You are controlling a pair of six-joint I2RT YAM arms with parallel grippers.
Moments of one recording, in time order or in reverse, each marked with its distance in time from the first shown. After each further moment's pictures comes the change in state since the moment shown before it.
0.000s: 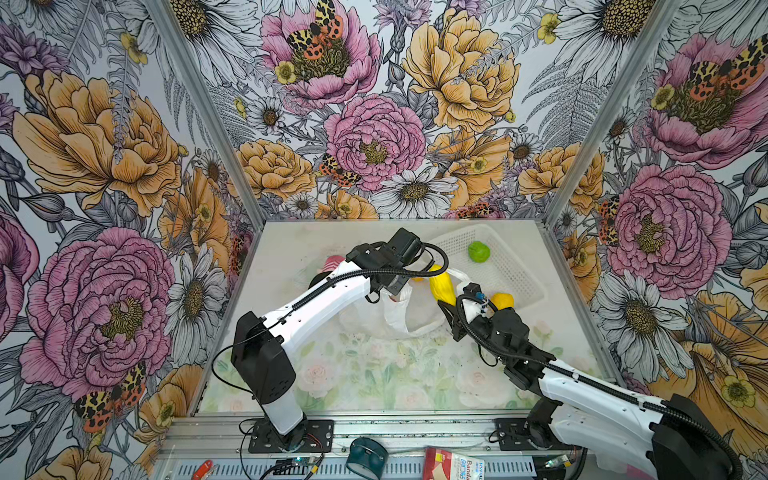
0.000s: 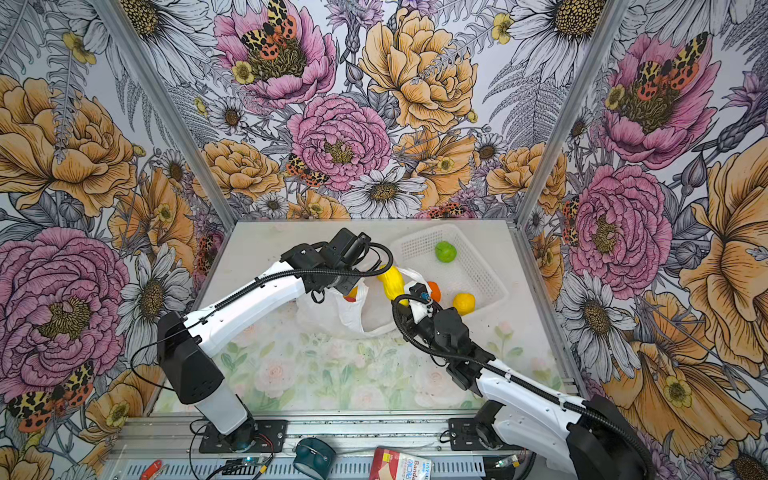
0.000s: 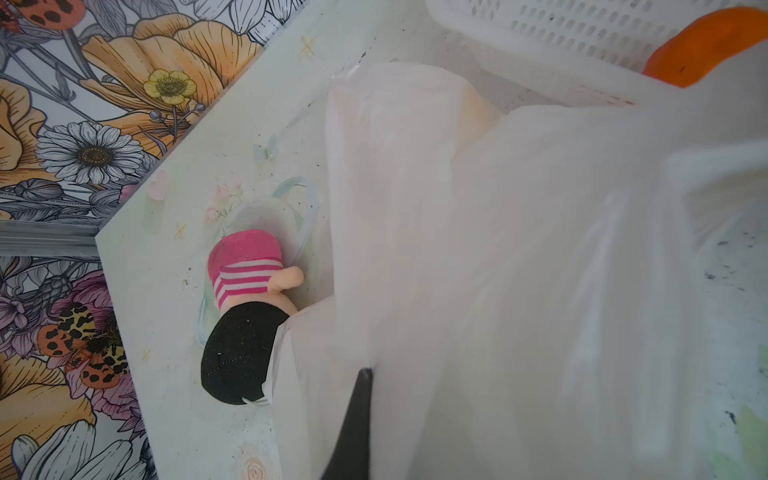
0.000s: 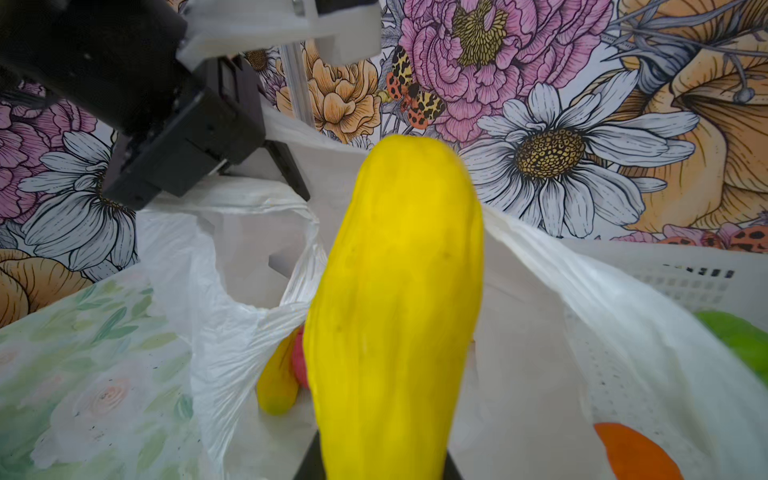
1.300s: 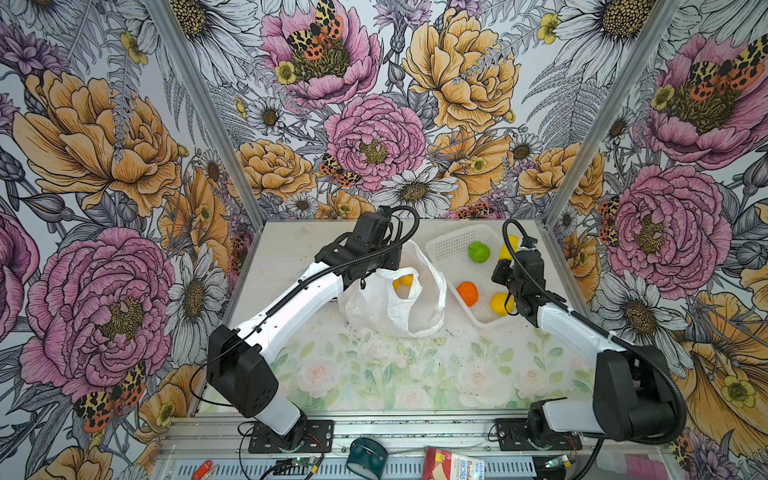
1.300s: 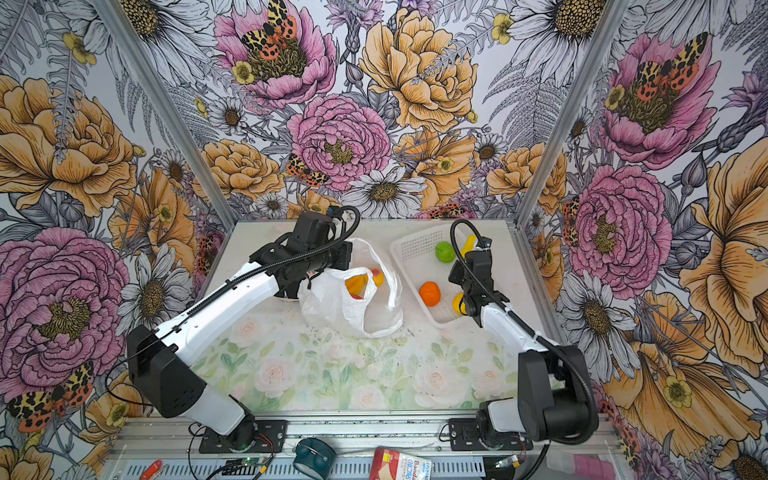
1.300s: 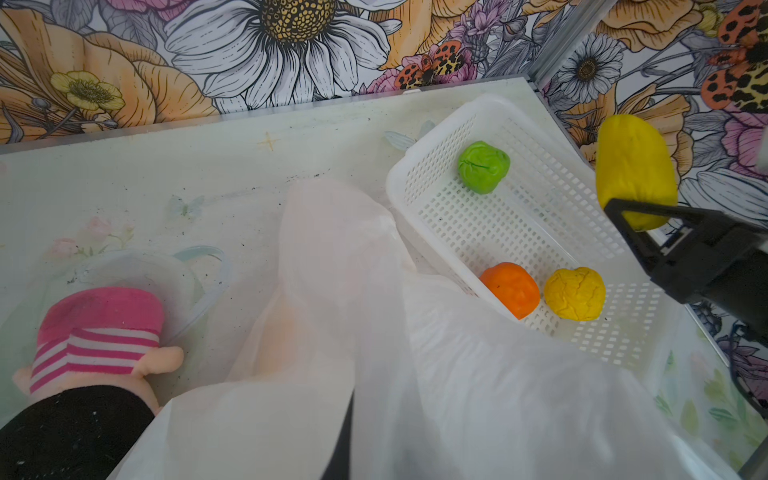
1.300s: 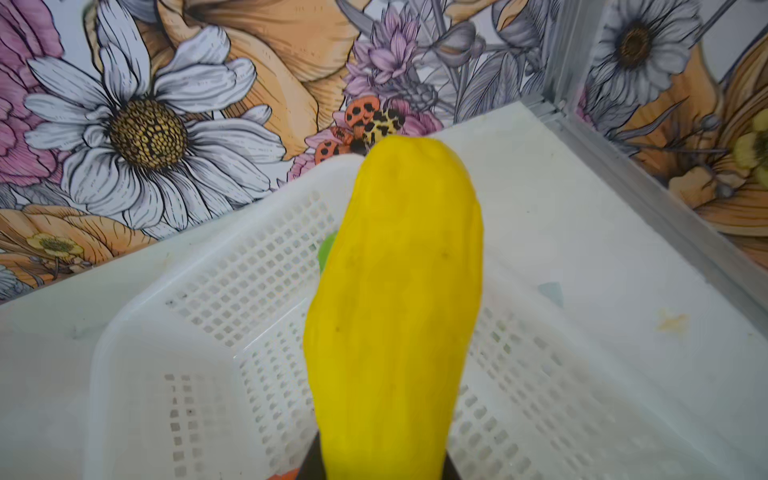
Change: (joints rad) left arm 0.169 -0.122 -0.142 0.411 0.388 -0.285; right arm -0.587 0.480 0.427 -0.355 0.098 0.300
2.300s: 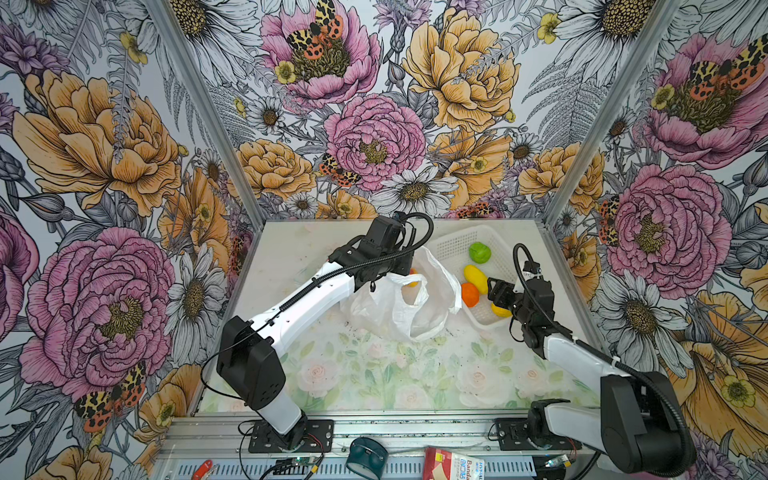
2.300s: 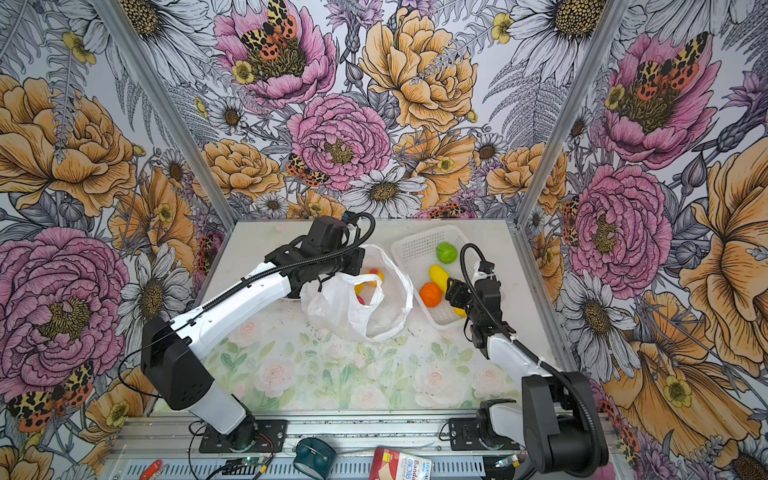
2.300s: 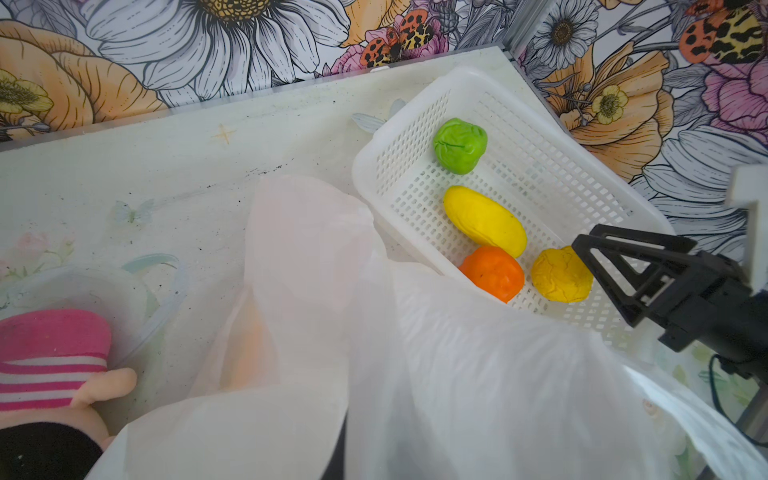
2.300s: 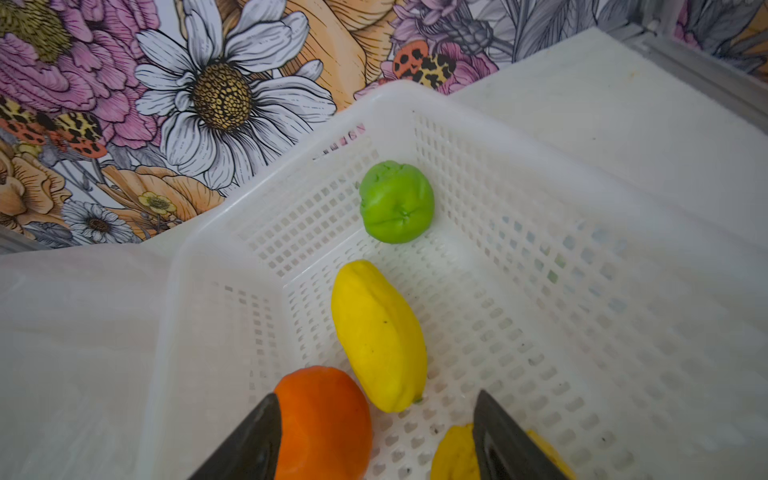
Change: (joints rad) left arm -0.055 0.046 0.009 0.013 0.010 0.028; right arm -0.037 -0.308 -0.377 0.259 -0.220 0.024
